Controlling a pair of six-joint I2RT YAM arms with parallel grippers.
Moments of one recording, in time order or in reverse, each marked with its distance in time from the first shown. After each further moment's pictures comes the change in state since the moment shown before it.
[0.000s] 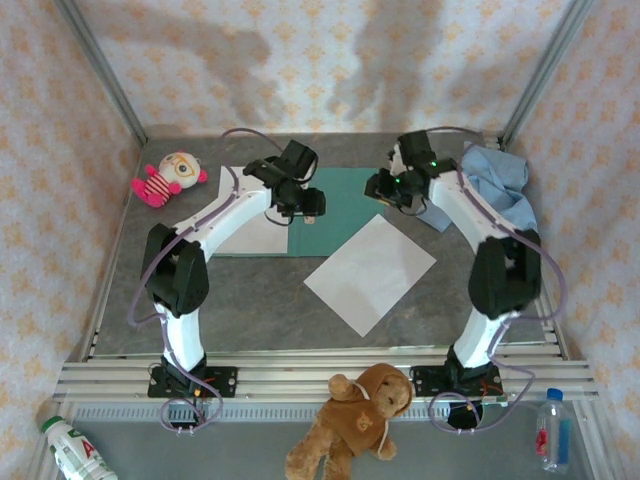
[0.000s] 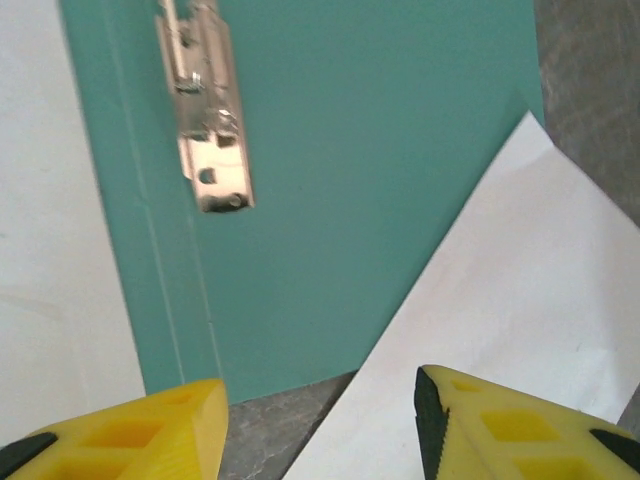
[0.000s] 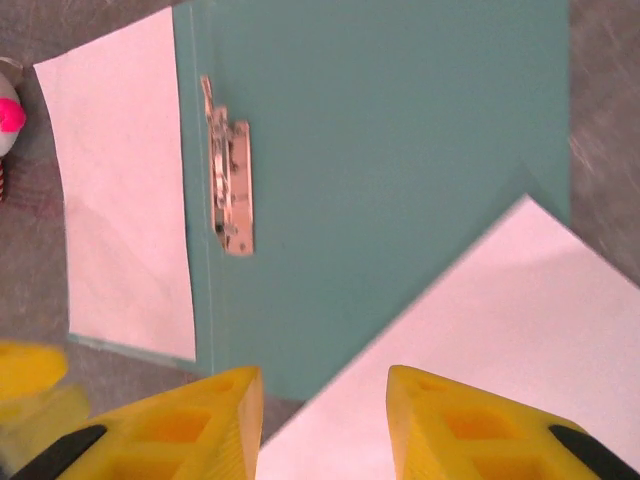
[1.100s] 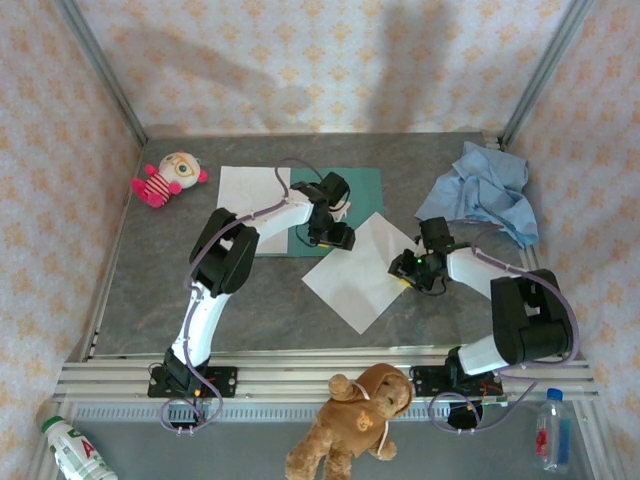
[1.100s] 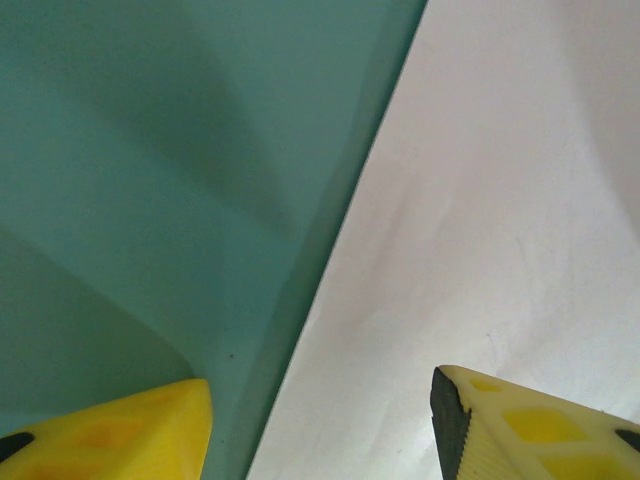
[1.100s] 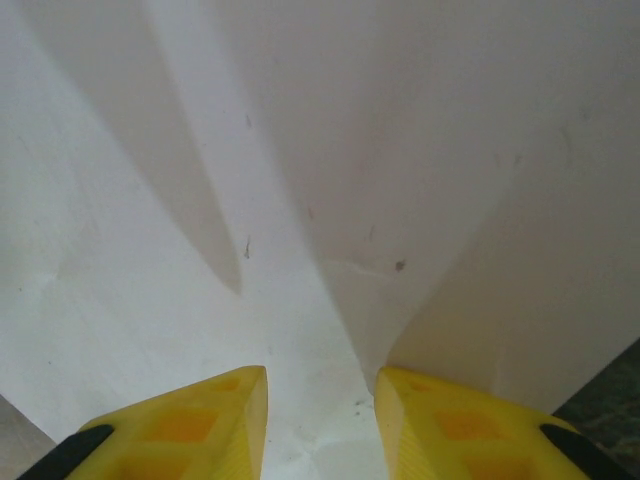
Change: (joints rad) left arm -0.095 0.336 0.084 0.051 0.168 0.146; right arm -0.069 -0.241 -0.779 0.333 -0.002 0.143
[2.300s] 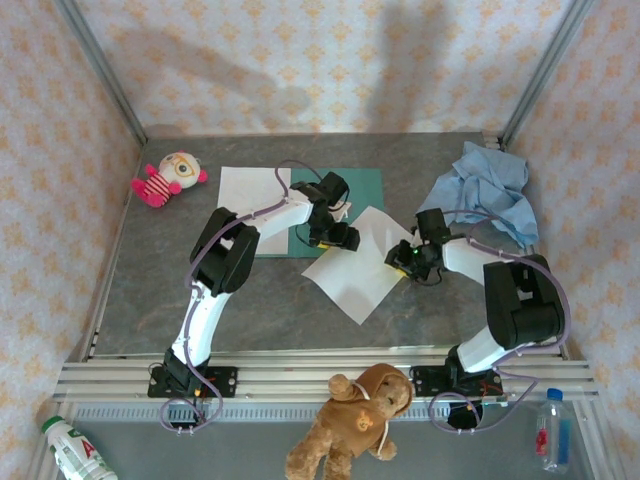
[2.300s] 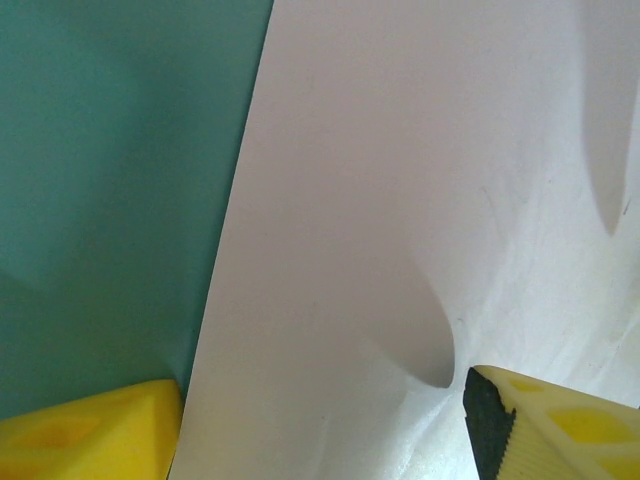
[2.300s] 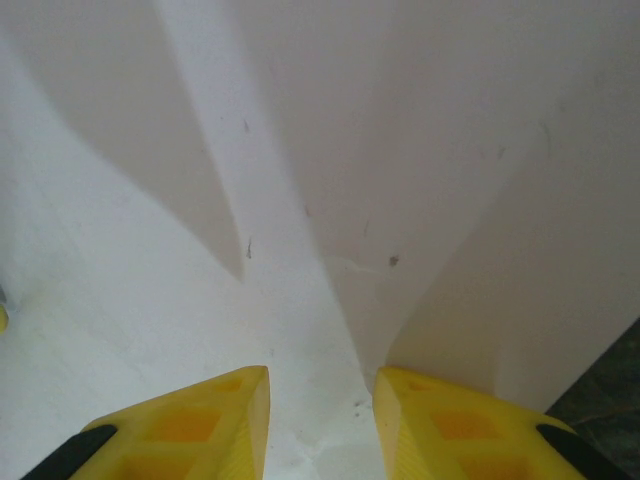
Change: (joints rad) left arm 0.006 0.006 0.000 0.009 0.067 -0.016; right arm 0.000 0.094 0.080 0.045 -0.005 -0.011
